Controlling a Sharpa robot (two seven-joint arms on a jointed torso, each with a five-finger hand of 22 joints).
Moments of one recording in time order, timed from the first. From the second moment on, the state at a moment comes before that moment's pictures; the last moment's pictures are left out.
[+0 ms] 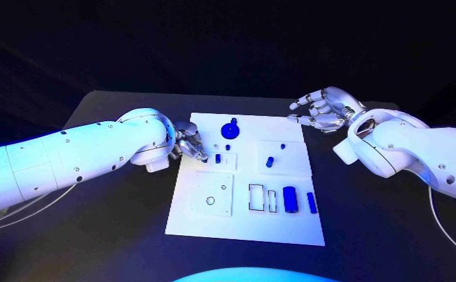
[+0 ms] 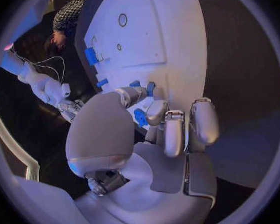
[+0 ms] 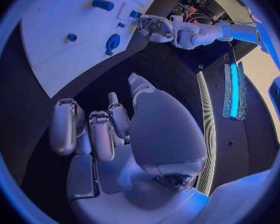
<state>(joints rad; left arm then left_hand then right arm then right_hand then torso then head) 1.21 -0.84 -0.03 1.50 -1.07 0.11 -0.50 1.23 -0.25 0.71 0.25 0.34 0.89 0.06 0.69 0.83 1.35 -0.02 1.23 1.05 1.46 -0.07 1.56 1.31 0.09 1.35 0.04 1.41 1.20 1.34 -0.89 -0.18 1.57 -0.78 -0.45 -0.01 1.39 -0.15 0.15 0.29 0.26 0.84 0.18 0.17 0.37 1.34 0.10 1.37 1.30 1.46 0.02 1.53 1.31 0.05 1.41 0.12 1.30 1.31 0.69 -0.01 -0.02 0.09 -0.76</state>
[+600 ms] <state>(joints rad) 1.21 -0.83 -0.03 1.49 -1.07 0.11 -0.50 1.23 -0.25 0.71 0.25 0.34 0.90 0.06 0.69 0.83 1.35 -0.02 1.23 1.05 1.46 -0.07 1.56 1.31 0.09 1.35 0.04 1.41 1.20 1.34 -0.89 -0.18 1.57 -0.78 -0.45 -0.01 1.39 -0.15 0.15 0.29 0.26 0.84 0.18 0.17 0.37 1.34 0.10 1.37 1.30 1.46 0.02 1.53 1.31 0.05 1.41 0.12 1.30 1.31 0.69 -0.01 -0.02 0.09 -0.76</state>
